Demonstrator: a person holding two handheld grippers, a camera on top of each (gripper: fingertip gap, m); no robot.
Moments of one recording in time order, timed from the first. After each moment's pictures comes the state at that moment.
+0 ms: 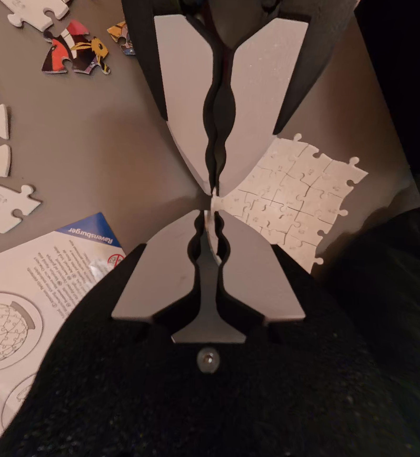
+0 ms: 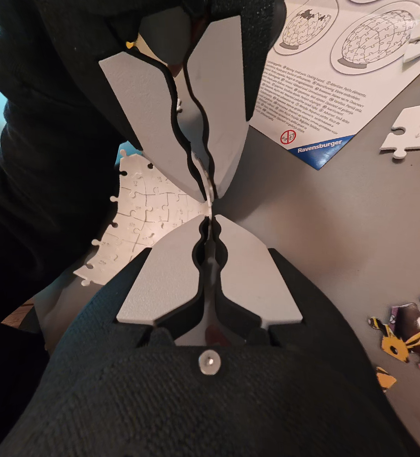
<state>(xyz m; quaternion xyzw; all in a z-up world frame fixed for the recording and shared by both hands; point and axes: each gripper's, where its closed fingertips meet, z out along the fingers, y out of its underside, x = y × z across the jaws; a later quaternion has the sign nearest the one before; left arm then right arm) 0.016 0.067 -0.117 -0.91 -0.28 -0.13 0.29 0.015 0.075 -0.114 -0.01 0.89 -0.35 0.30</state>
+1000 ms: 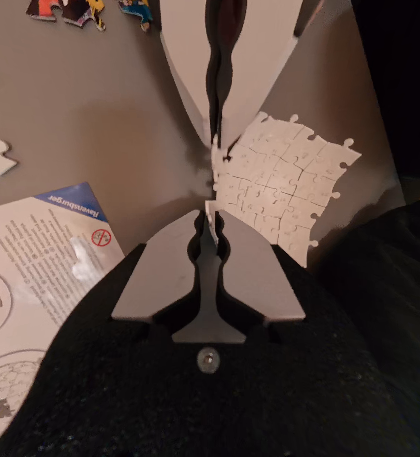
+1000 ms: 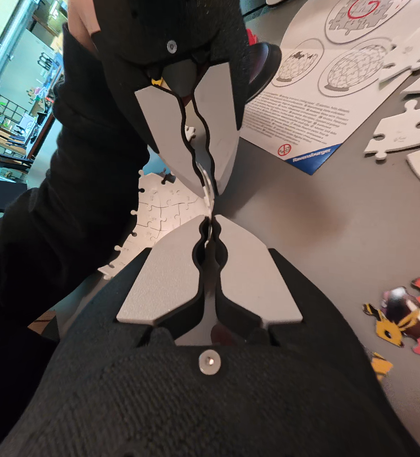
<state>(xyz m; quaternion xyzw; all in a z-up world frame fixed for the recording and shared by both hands) 0.029 0.057 -0.121 -0.89 -0.31 -0.15 0.29 0.006 0.079 -0.097 0.02 0.85 -0.40 0.35</state>
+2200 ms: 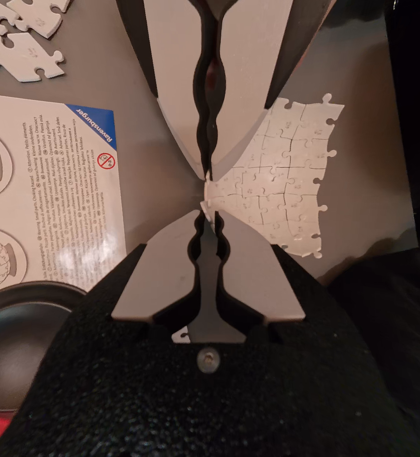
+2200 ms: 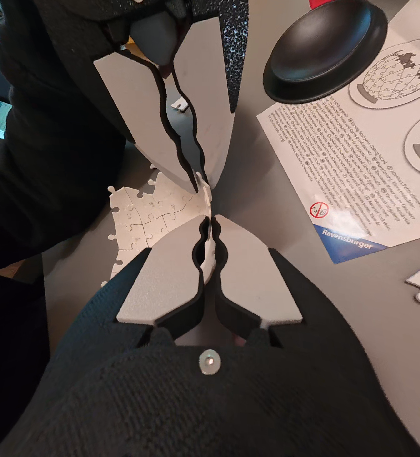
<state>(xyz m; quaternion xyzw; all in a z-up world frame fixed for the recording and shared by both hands) 0.051 0.034 -0.112 -0.84 -0.45 -0.06 0.30 0.034 0.044 -0.108 -0.17 0.87 -0.30 0.36</state>
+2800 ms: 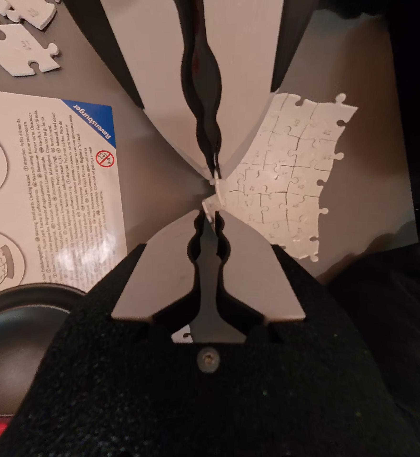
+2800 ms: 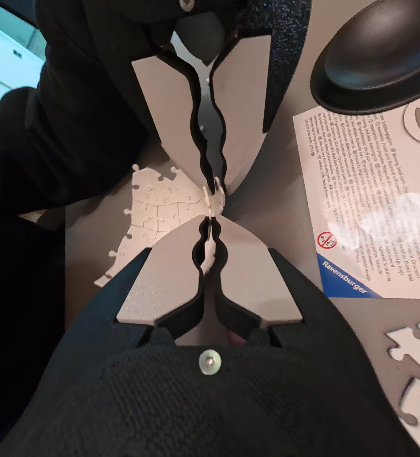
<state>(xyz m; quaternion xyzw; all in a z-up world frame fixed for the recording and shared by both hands) 0.051 0.033 -0.115 -0.84 -0.44 -0.07 0.30 0.039 0.046 -0.101 -0.28 0.84 -0.23 0.40</state>
